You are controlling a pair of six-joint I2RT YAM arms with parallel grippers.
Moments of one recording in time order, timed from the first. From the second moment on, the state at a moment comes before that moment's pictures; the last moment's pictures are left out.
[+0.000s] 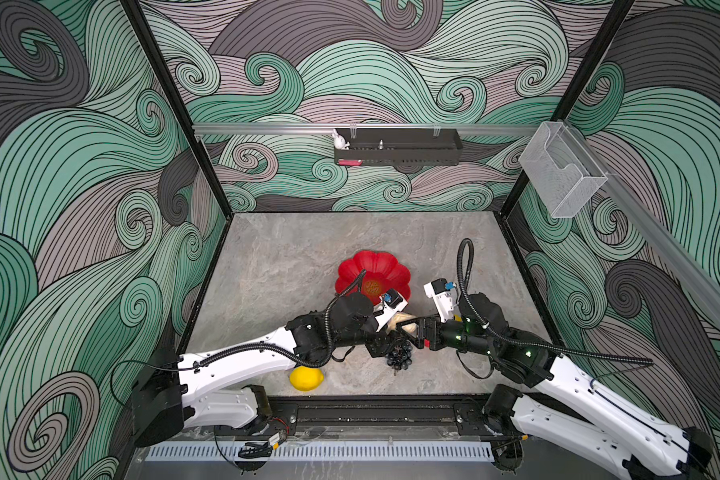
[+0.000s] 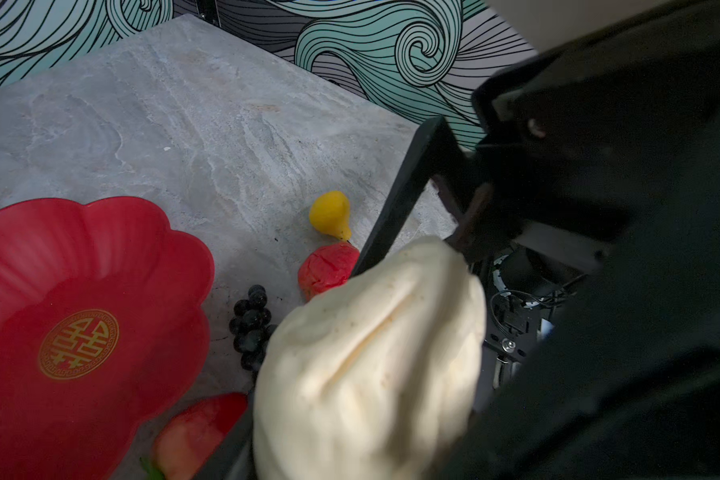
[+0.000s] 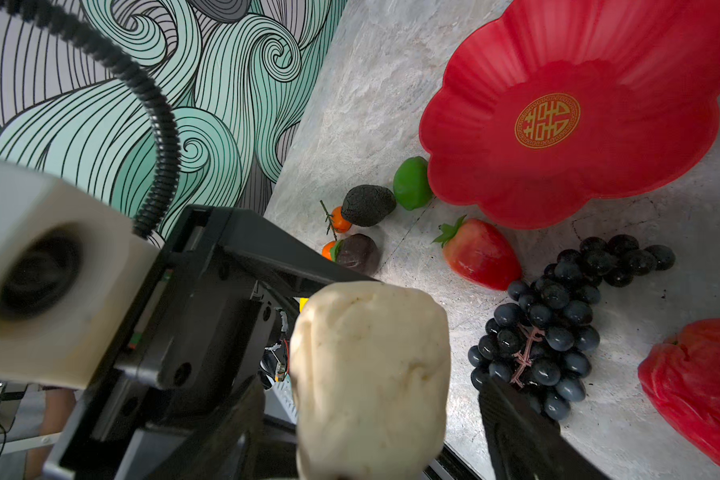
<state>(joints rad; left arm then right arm) -1.08 1.21 0.85 -0.17 0.13 -0.14 0.85 0.76 0.72 -0.50 -0.21 0.70</state>
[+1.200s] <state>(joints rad) -1.03 0.40 0.40 -0.28 -0.58 -0.29 0.78 1.32 1.03 -0.53 0.07 0.37</state>
